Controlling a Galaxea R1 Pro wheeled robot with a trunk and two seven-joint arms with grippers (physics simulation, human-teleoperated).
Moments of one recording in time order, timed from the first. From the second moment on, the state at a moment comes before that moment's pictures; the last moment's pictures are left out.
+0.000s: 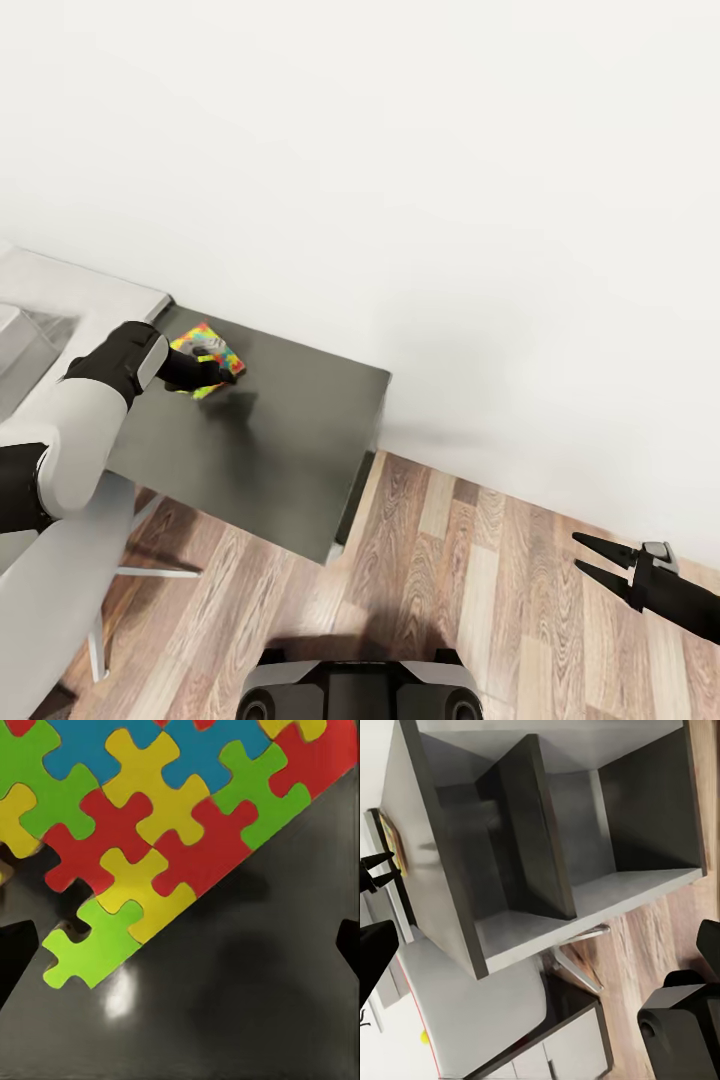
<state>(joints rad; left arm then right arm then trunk) -1.45 0.19 0.07 -0.32 -0.09 0.93 -0.29 -0.19 -0.55 -0.27 -1.11 -0.96 0.95 0.88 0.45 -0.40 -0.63</state>
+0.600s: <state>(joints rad) -1.45 0.19 0.07 -0.32 -0.09 0.92 -0.29 -0.19 -0.55 -0.27 -1.11 -0.96 0.95 0.88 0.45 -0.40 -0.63</state>
